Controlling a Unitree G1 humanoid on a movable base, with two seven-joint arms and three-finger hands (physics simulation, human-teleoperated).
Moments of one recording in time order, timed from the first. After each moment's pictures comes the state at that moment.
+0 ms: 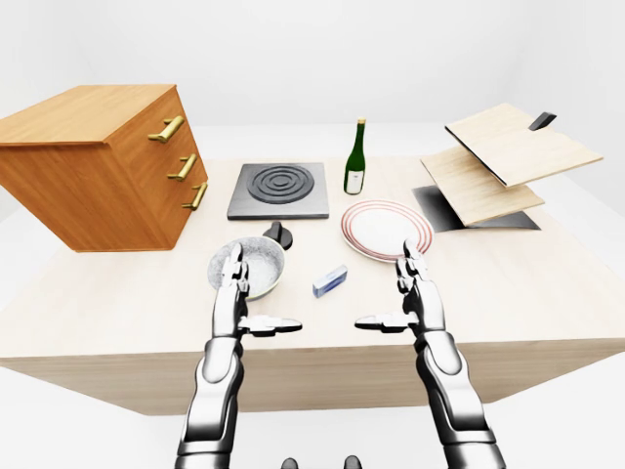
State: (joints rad) left arm -0.01 0.01 0.02 0.00 -0.01 0.01 -0.01; right arm 0.00 -0.01 -0.02 0.00 0.02 0.01 0.01
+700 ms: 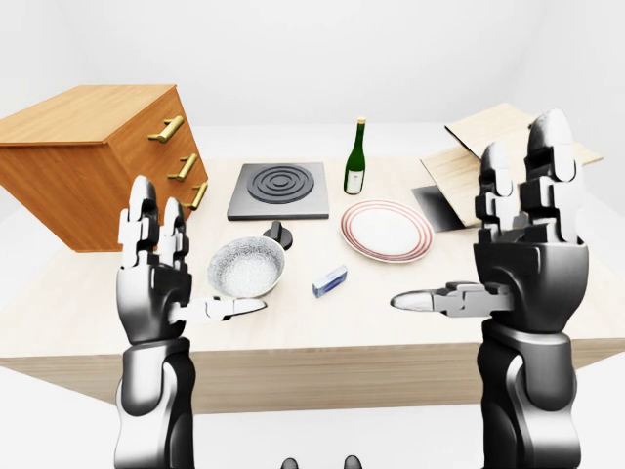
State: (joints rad) left arm 0.05 0.03 0.16 -0.61 -0.16 0.09 -0.02; right arm -0.03 -0.03 -0.05 -0.79 0.03 0.09 0.02
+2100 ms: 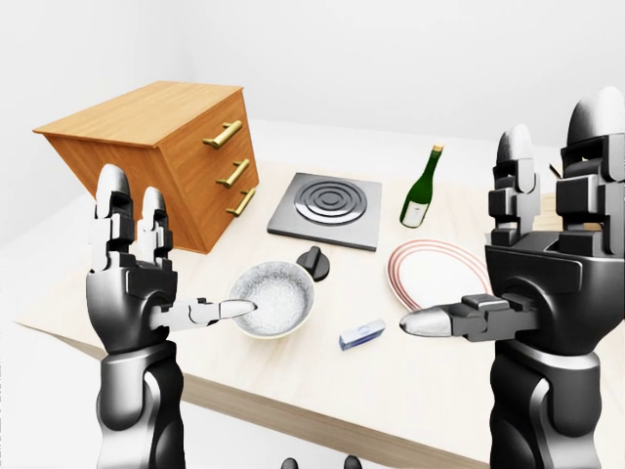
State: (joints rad) left arm 0.06 0.03 0.20 -0.70 -0.21 0.09 -0.03; right arm -0.01 -0.02 -0.05 -0.91 0.11 0.09 0.04
